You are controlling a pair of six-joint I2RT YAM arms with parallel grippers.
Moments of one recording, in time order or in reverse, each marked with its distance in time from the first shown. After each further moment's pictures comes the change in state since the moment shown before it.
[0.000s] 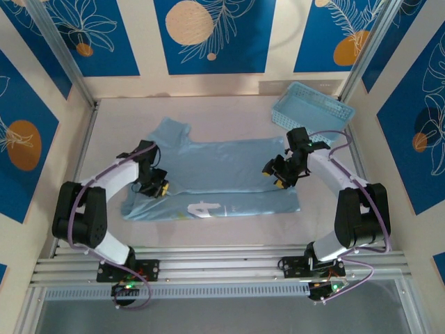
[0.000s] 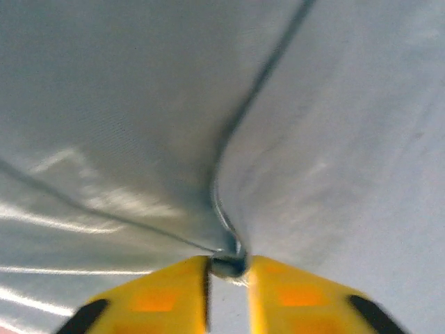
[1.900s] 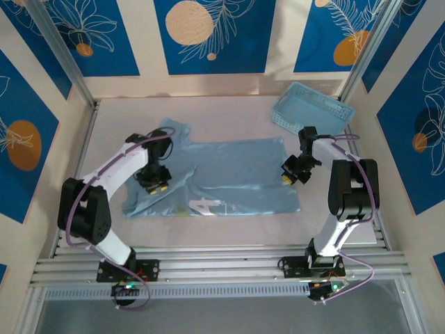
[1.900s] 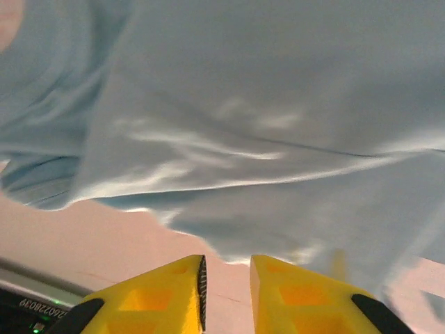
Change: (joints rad) left arm -0.056 0.002 0.183 -0.468 -0.212 0.548; right arm -0.176 0.285 0.102 -0.040 0.127 -0.002
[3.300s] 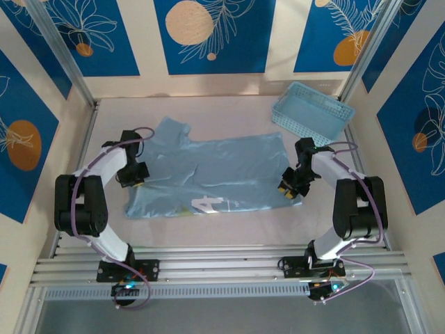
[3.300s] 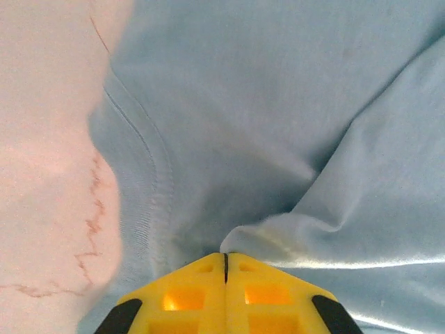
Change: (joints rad) left arm 0.242 0.079 -0.022 0.324 -0.077 0.386; right arm 0.071 -0.212 -0.179 -0.049 -0.010 -0.055
